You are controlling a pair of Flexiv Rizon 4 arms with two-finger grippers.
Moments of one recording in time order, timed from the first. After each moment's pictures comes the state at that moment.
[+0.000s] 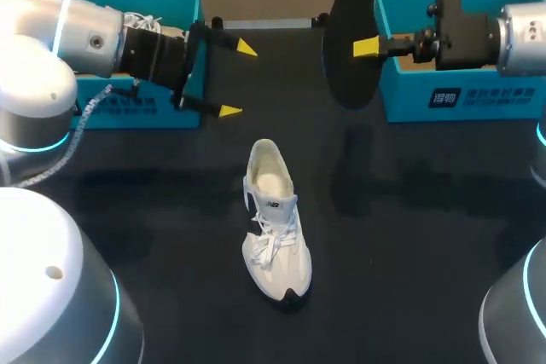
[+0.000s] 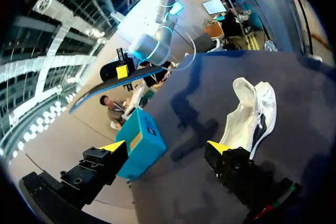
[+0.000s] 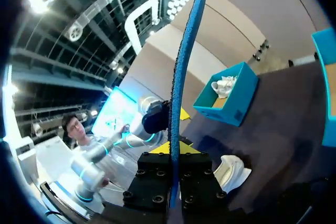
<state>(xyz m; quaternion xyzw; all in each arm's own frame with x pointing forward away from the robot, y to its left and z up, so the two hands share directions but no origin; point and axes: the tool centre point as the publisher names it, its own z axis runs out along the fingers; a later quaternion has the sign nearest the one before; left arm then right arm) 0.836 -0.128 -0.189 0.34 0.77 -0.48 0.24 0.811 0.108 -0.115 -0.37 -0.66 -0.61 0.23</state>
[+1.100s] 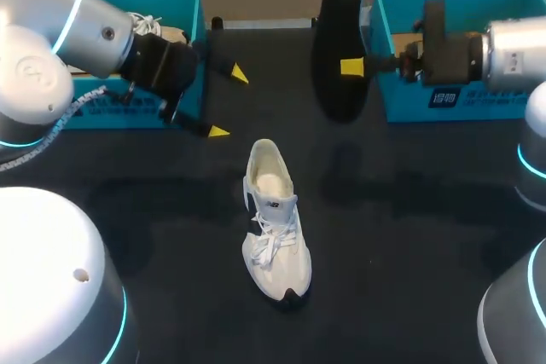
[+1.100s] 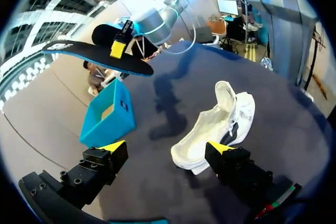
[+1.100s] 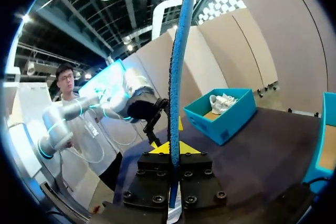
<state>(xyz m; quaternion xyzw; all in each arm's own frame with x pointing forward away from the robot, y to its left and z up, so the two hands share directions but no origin) 0.811 -0.106 -0.222 0.25 0.87 -0.40 0.14 0.813 0.122 -0.147 -0.26 -0.73 -0.63 0.10</state>
